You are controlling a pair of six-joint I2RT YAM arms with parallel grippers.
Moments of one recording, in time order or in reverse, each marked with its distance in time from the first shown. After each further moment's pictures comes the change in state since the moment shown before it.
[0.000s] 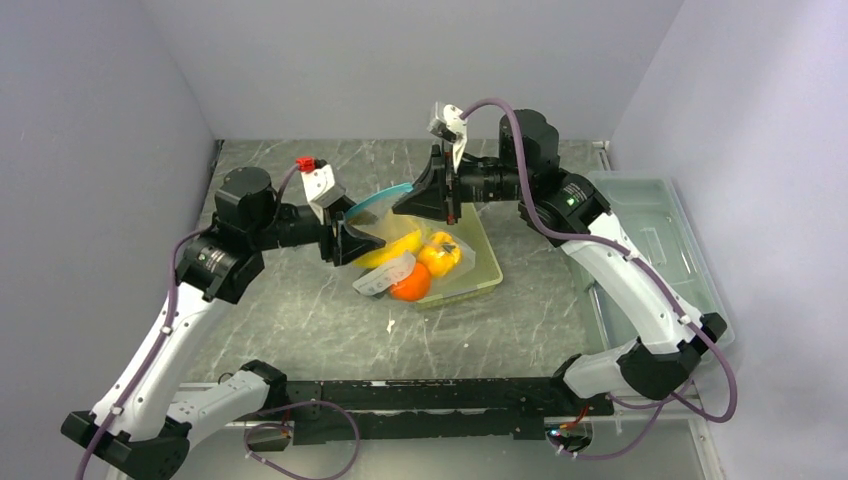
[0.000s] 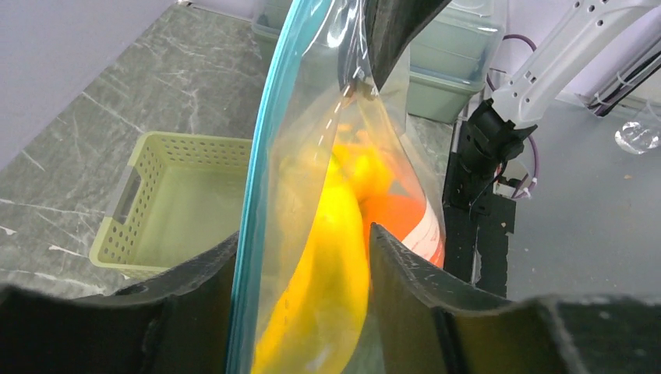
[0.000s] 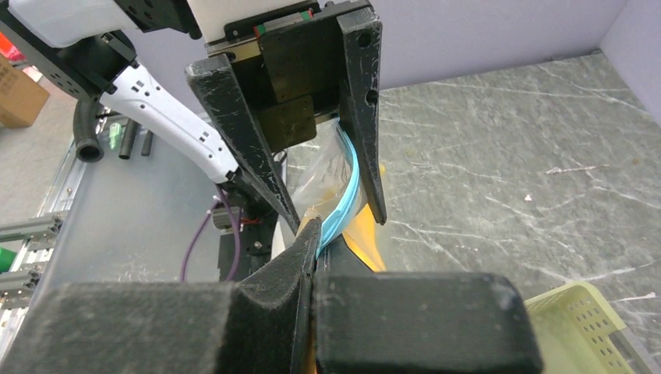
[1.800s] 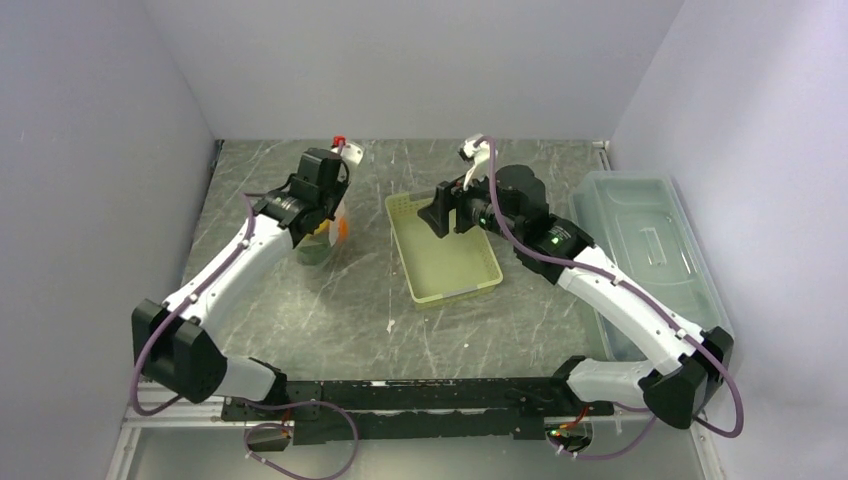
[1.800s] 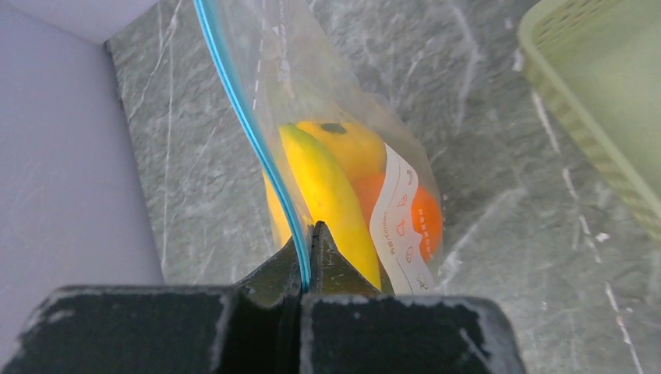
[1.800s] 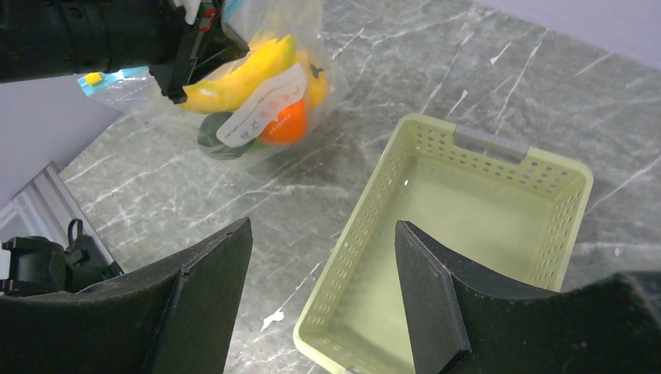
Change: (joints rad) left arm -0.001 0.397 0.039 -0.088 -1.164 0.127; right arm -0.013 -0.173 -0.496 0.228 0.699 0.162
